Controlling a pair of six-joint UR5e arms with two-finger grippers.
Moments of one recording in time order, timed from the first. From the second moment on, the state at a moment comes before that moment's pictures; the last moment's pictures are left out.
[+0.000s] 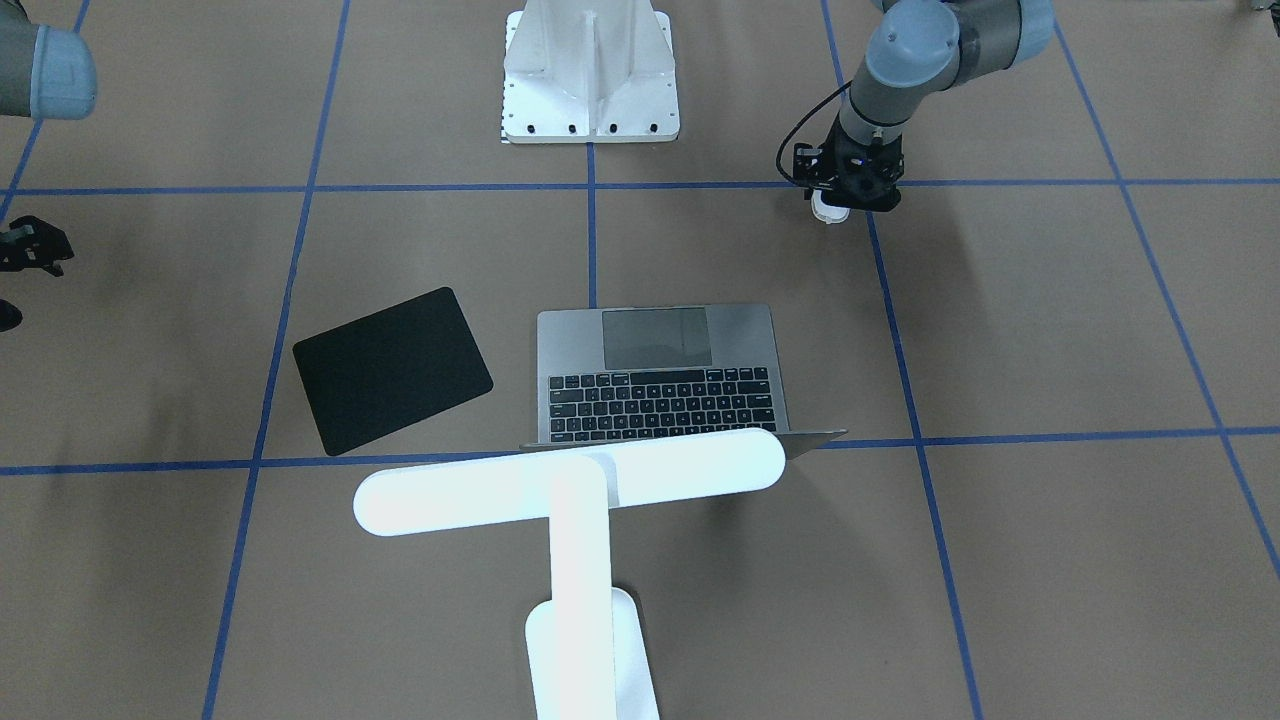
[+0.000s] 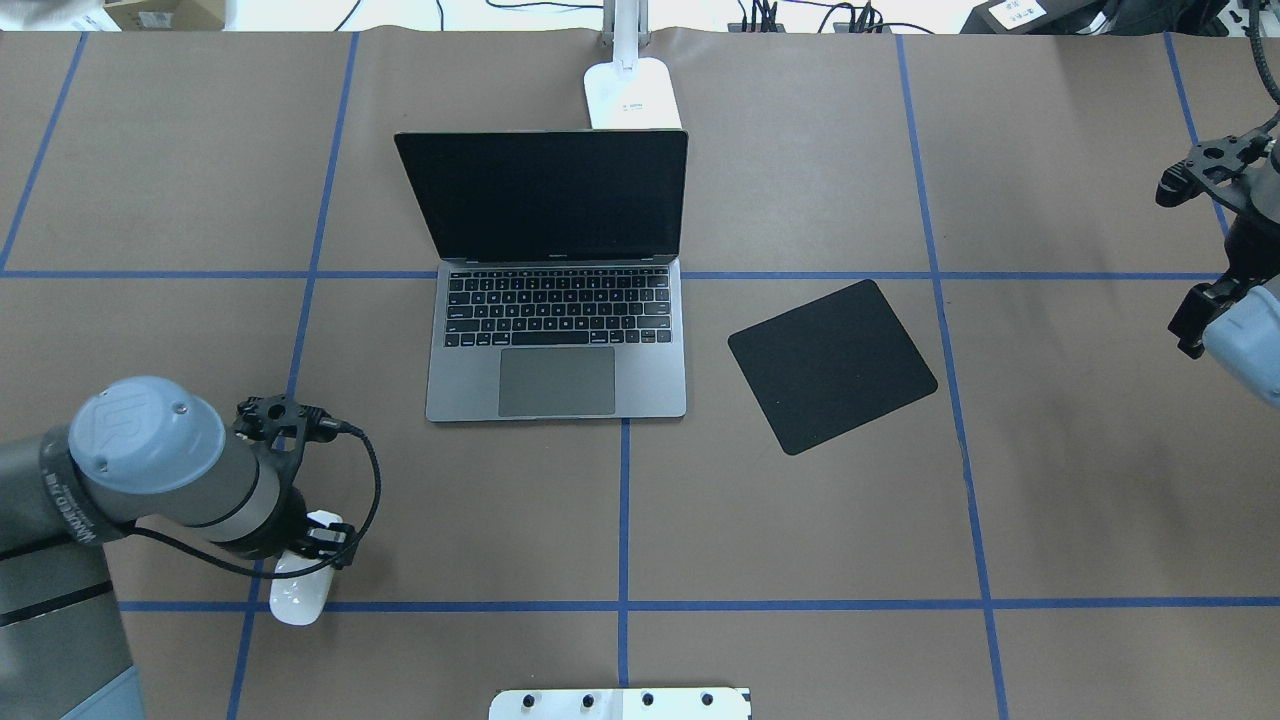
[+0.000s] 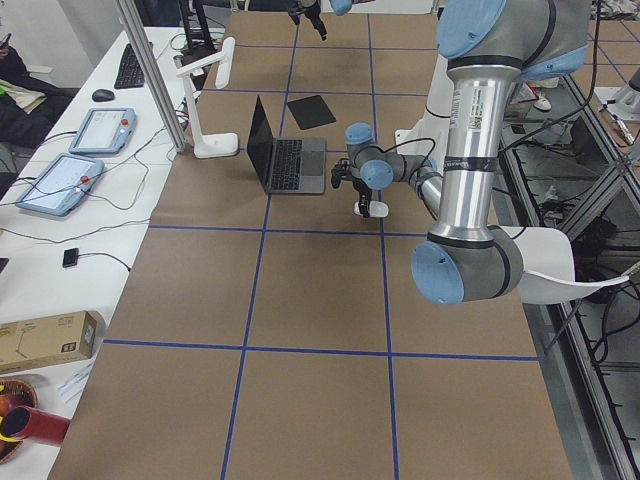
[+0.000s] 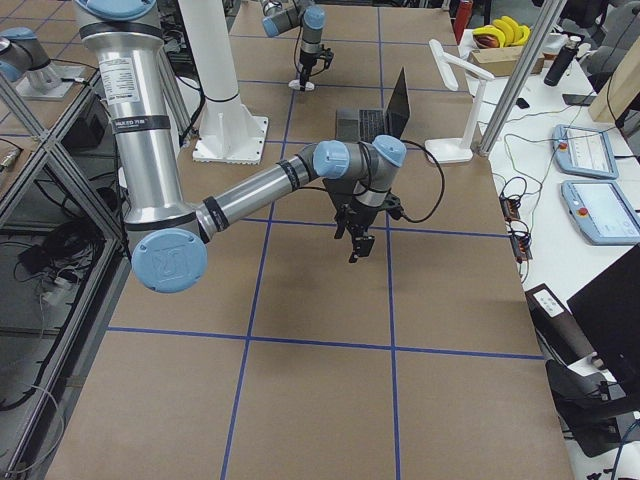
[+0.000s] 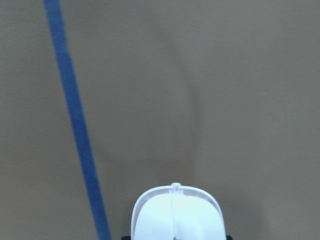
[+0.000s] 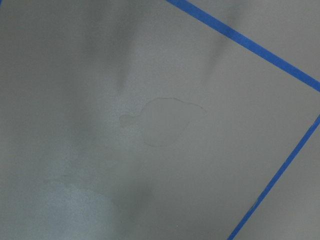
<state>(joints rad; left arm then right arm) -0.44 -1.70 -2.03 -1.67 -2.01 -1.07 1.11 -1.41 1.89 -2.08 2.11 -0.09</state>
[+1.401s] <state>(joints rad) -0.49 -2.40 -1.71 -1.39 -2.00 -1.30 1.40 -1.50 1.72 -1.98 2.22 -0.44</state>
